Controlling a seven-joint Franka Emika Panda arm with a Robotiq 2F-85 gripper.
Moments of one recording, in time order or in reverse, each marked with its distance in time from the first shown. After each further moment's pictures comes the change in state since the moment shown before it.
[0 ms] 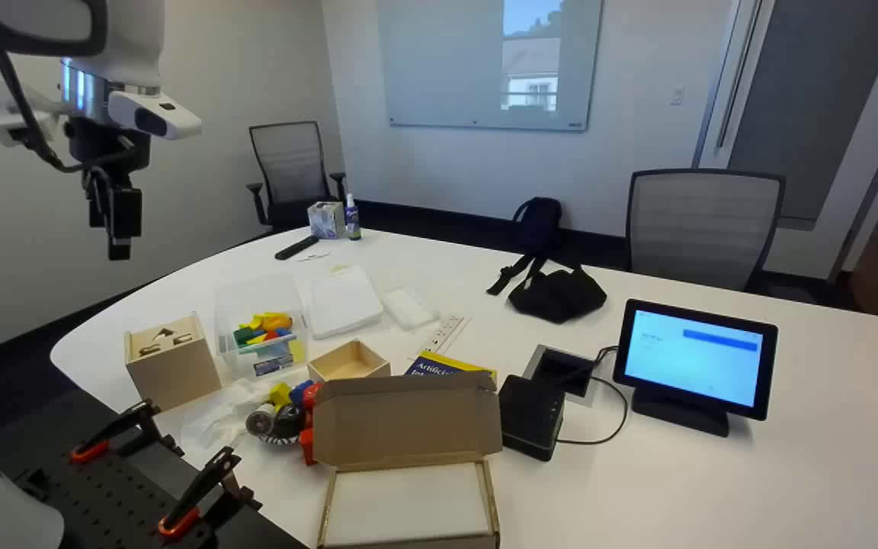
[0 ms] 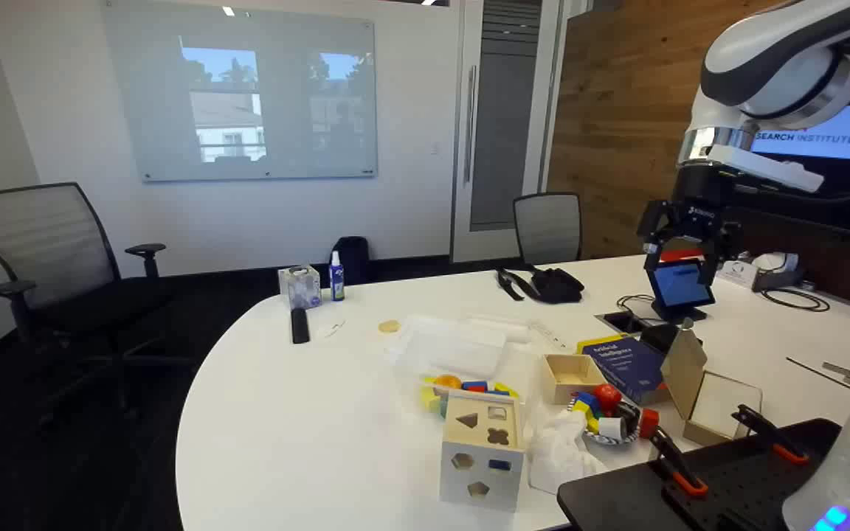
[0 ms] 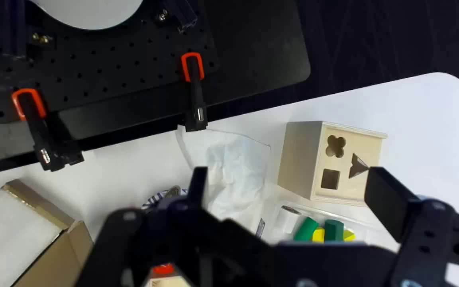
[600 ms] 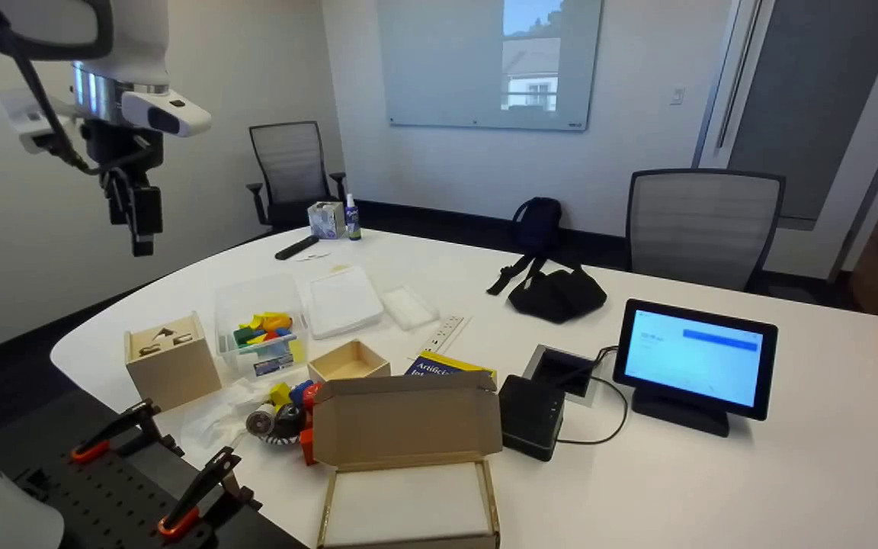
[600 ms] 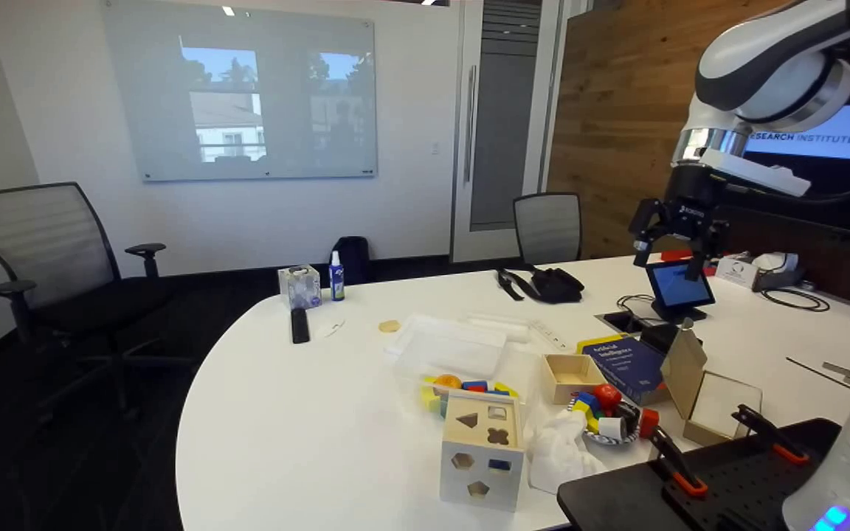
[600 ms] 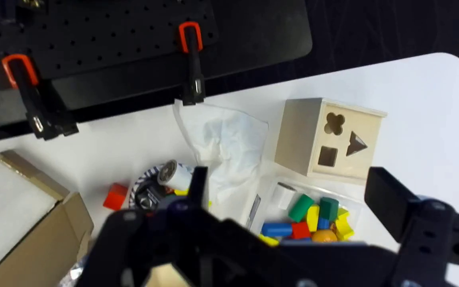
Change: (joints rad) arm -0.006 0.024 0.009 0.001 -0.001 0.096 -0.033
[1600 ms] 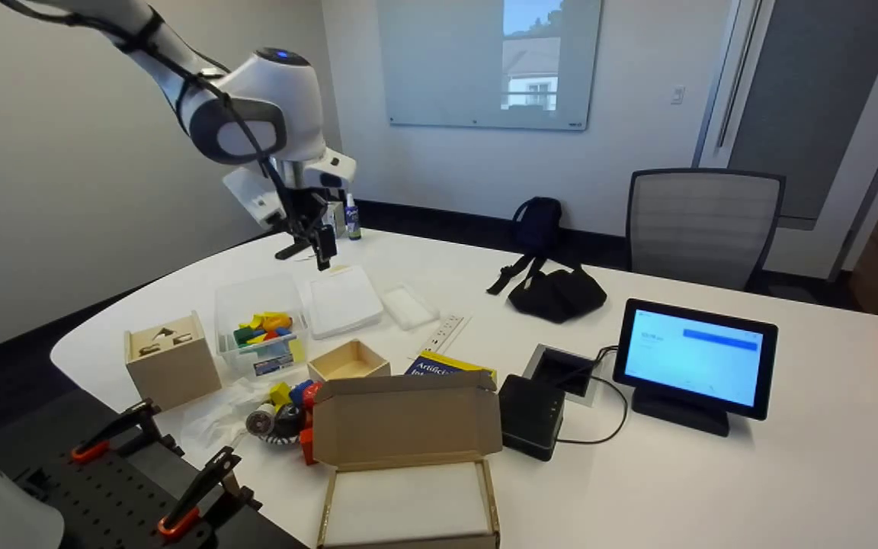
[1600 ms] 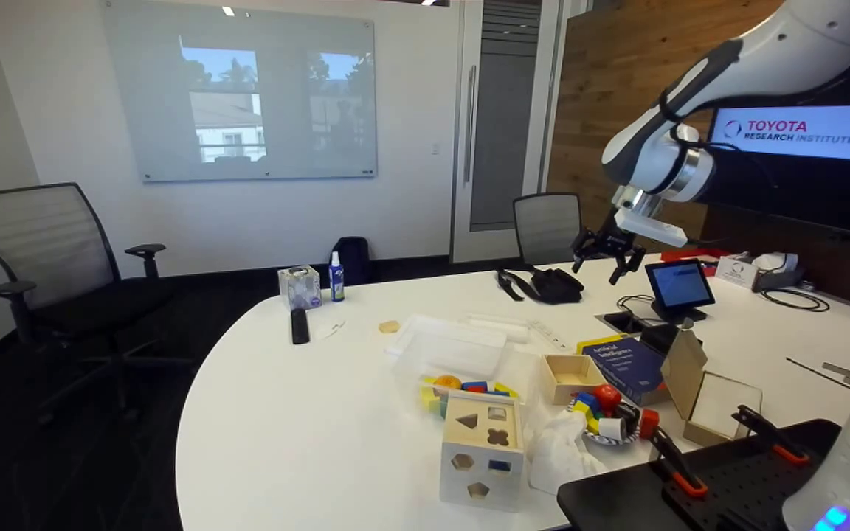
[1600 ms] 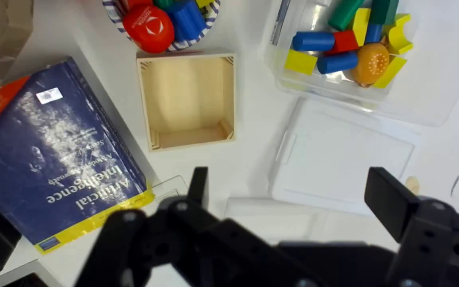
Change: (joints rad) arm -0.006 0.754 -0.084 0.327 0.157 0.686 -0.240
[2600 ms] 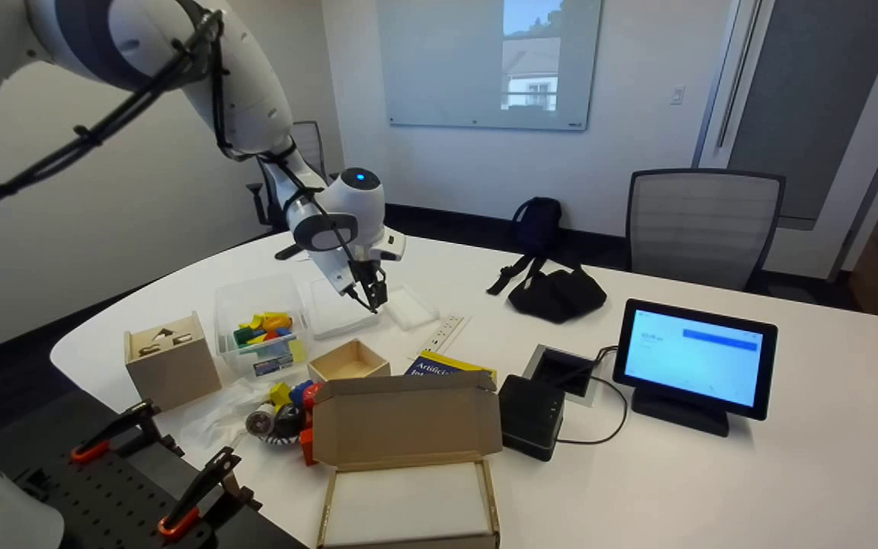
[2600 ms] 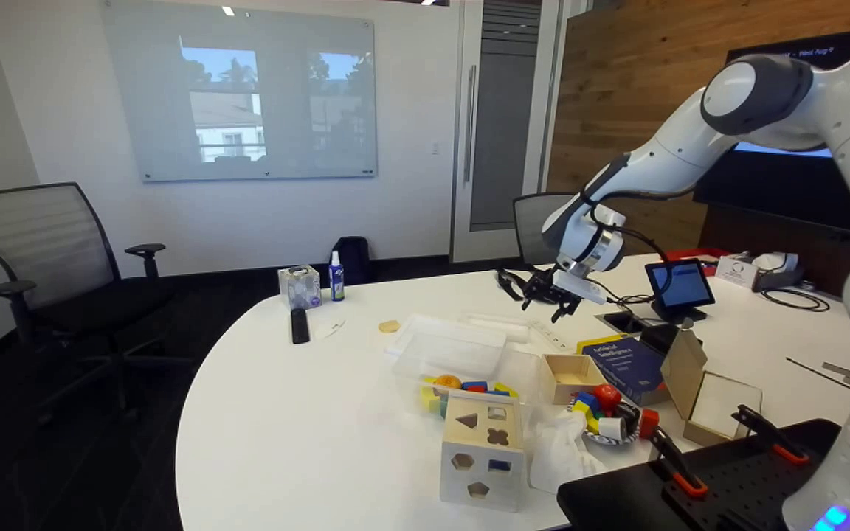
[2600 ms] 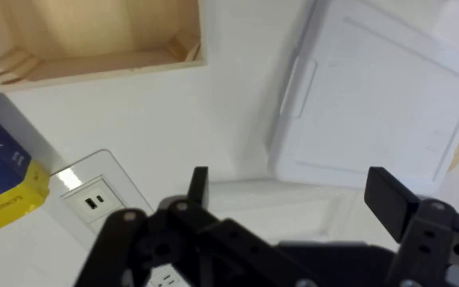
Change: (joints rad) arm -0.275 0.734 0.340 0.546 0.061 0.271 -0.094
